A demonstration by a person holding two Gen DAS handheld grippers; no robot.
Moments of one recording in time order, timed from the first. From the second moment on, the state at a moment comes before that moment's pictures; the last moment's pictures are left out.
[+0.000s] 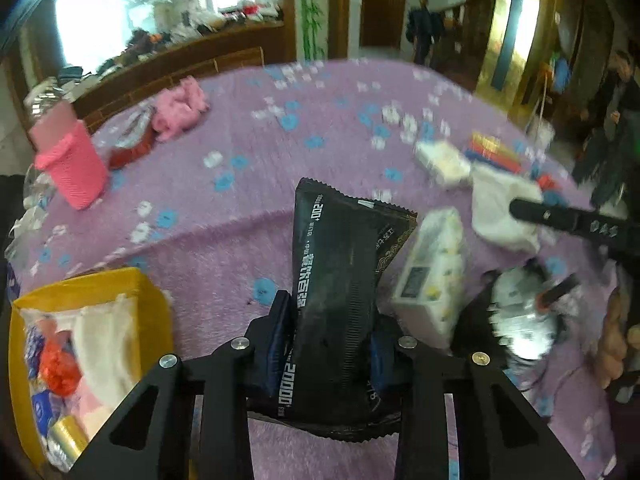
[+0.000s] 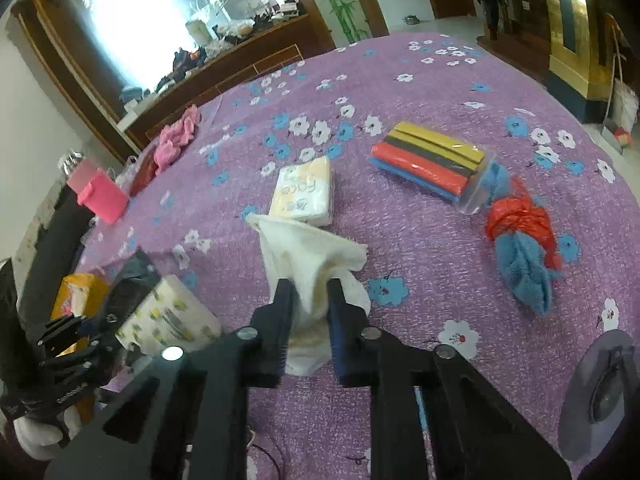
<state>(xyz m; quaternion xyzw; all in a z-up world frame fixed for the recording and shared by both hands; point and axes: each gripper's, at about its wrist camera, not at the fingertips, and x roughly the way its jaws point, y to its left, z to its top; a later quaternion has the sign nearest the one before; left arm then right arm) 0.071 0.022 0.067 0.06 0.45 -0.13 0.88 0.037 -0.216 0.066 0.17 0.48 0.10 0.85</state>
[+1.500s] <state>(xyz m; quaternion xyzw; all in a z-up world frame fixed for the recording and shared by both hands) -0.164 0.310 0.089 -0.18 0.39 0.09 0.90 -0.100 0.133 0.089 0.03 0.55 0.40 0.73</state>
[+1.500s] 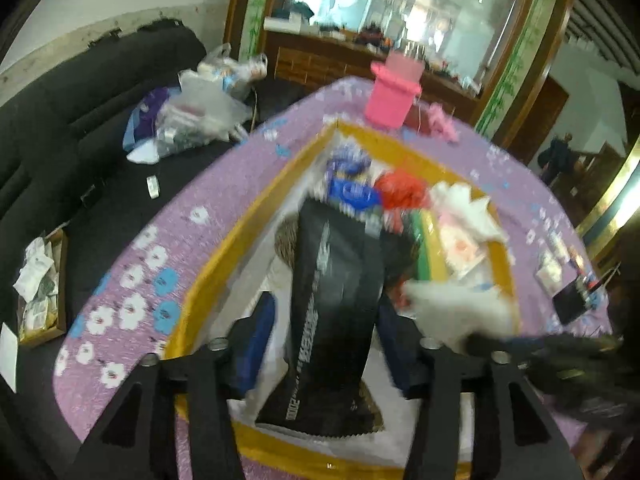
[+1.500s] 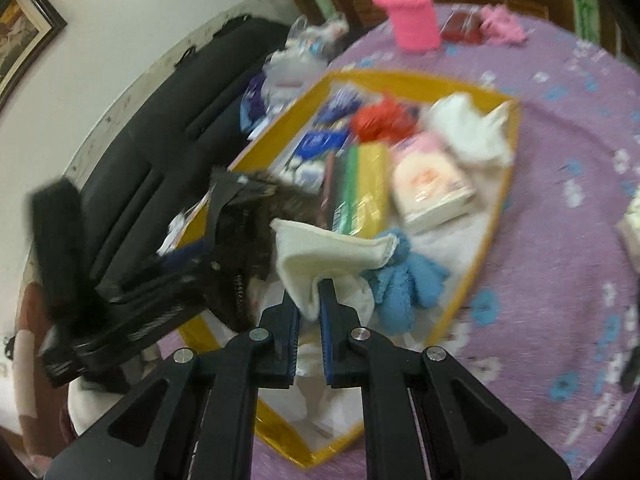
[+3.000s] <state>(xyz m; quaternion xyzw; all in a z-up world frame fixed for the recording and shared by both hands) -0.133 0.063 0.142 0.08 0.37 0.07 0.92 -0.038 -0.192 0.125 0.14 0.47 0.15 0.86</state>
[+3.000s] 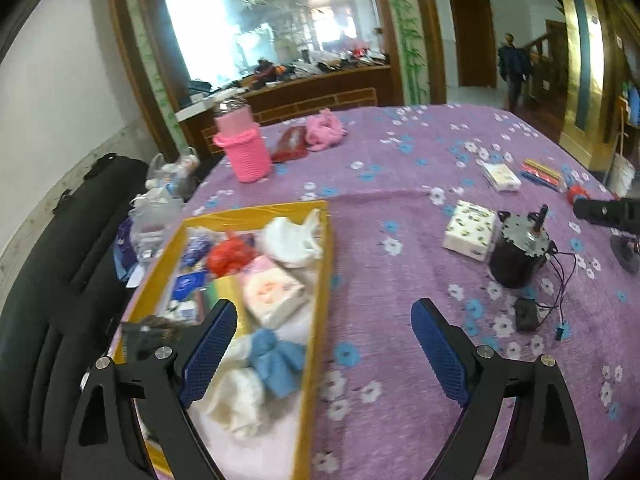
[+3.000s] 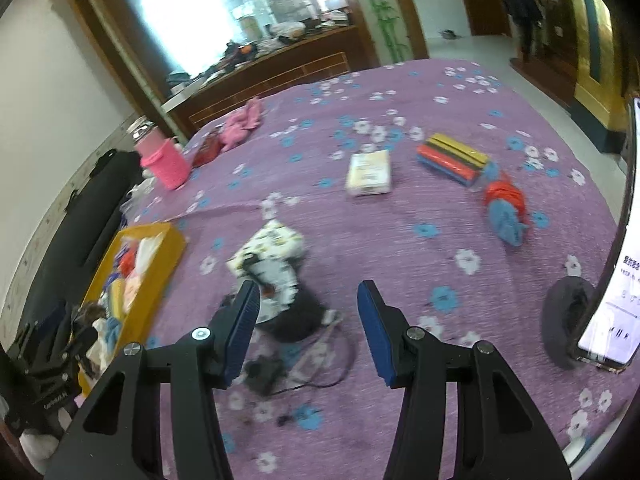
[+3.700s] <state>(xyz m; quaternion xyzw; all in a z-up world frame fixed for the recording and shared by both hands) -0.049 0.083 0.138 -0.06 0.41 -0.06 0.91 0.102 -0.222 0.085 0.15 0.53 0.06 0.83</state>
